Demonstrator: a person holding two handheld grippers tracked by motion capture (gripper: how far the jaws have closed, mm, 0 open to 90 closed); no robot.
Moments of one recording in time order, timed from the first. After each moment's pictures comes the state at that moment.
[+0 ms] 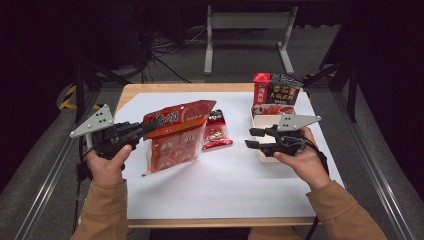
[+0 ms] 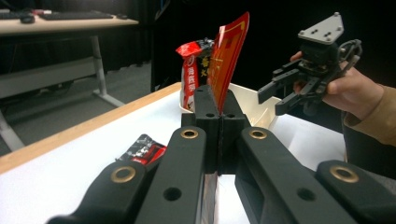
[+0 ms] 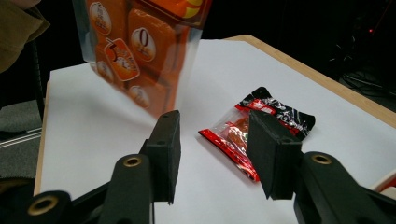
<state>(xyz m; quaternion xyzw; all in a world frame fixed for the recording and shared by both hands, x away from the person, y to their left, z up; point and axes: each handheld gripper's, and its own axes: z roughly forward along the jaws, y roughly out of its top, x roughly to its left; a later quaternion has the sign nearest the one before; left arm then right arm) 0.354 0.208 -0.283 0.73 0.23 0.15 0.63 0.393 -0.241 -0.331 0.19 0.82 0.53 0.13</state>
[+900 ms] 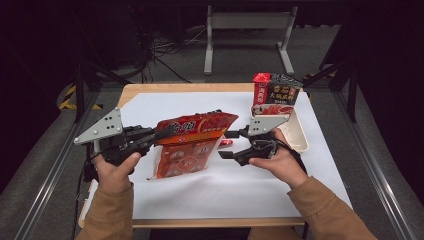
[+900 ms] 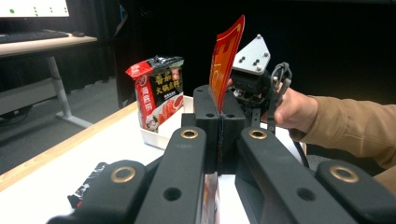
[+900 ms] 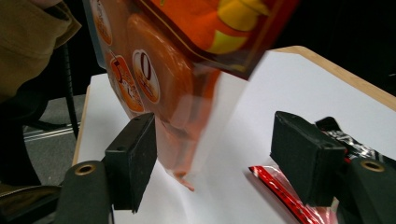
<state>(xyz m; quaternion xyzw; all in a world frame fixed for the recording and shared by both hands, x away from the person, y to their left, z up) 0.336 0.181 -0.267 0.73 0.16 0.12 0.65 0.396 -0.175 -0.341 0.13 0.83 0.54 0.08</state>
